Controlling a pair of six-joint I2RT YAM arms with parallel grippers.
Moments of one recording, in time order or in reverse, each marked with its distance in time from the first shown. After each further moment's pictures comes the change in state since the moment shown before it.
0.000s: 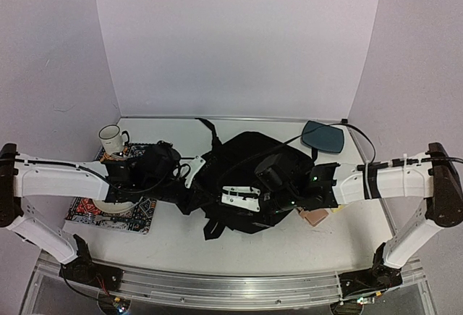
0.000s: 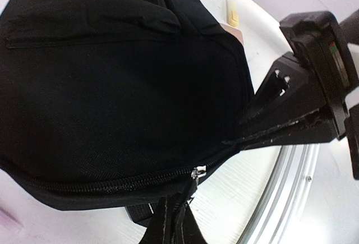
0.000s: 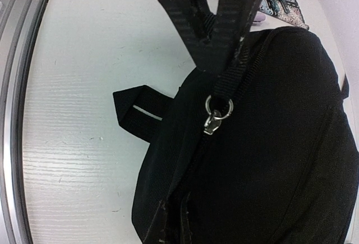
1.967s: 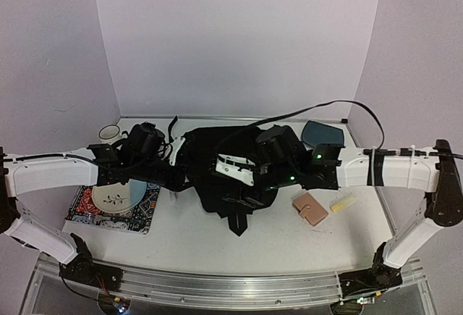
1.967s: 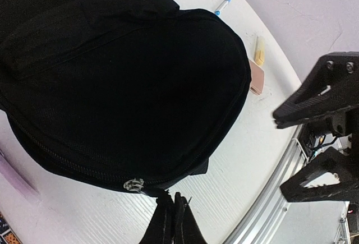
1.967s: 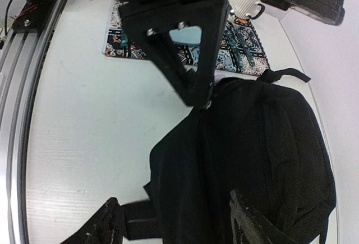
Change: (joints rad) left arm 0.160 -0.062 0.070 -0.151 0.056 -0.177; right arm -0.060 0.010 0.166 0.031 -0.093 0.001
